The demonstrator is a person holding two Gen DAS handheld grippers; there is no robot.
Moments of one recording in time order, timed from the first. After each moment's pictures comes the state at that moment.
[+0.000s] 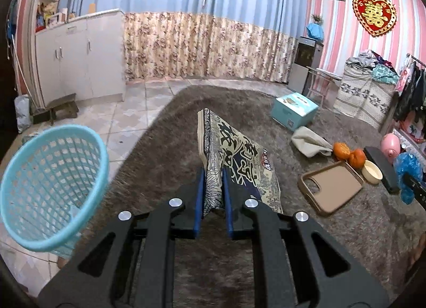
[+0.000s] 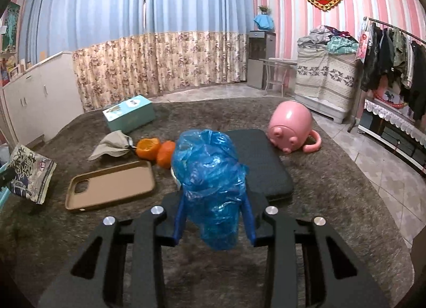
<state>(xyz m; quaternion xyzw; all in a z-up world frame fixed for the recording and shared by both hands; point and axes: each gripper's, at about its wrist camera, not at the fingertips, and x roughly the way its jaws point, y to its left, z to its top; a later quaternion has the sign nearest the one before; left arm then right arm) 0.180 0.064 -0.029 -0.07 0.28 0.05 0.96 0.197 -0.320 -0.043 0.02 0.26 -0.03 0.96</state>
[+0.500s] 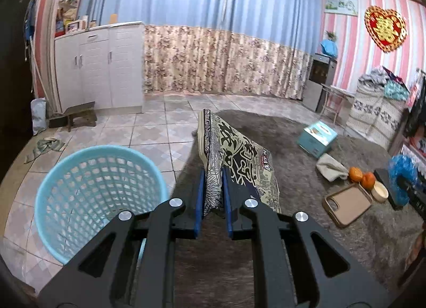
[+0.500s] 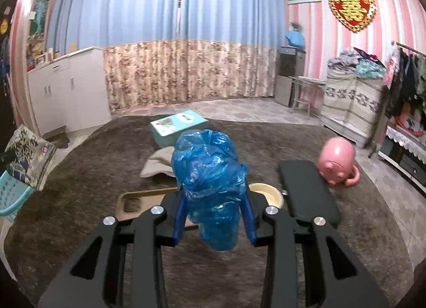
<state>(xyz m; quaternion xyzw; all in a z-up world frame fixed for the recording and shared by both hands) 0.147 0.130 0.012 -0.08 0.24 0.09 0.96 0.203 -0.241 -0.014 -0.02 0.23 0.04 0.97</state>
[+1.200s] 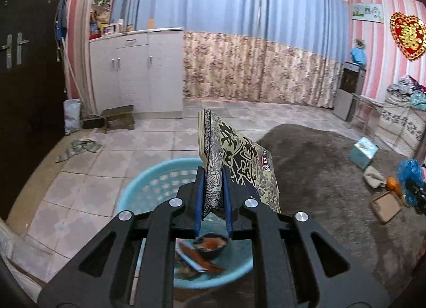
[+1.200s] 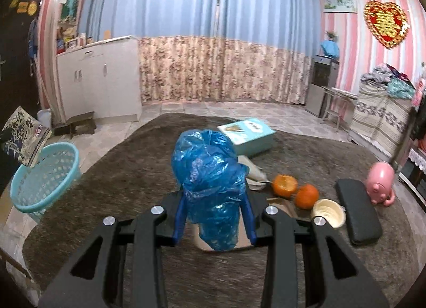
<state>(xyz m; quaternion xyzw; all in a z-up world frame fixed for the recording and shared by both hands) 0.098 0.247 0.032 -0.07 0.24 0.18 0.95 0.194 -0.146 -0.005 -0.06 0.24 0.12 0.96</state>
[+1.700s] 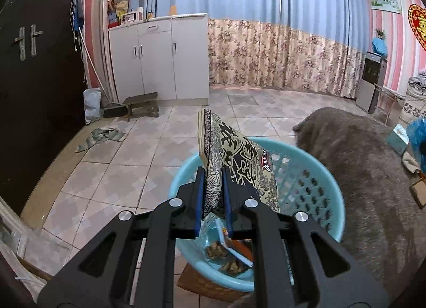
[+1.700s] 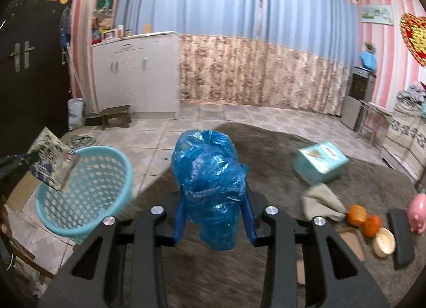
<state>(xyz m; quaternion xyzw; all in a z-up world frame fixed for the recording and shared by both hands) 0.096 0.318 -0.013 -0.07 0.27 0.23 0.93 0.198 -0.024 0.009 -0.08 0.23 0.22 0.94</state>
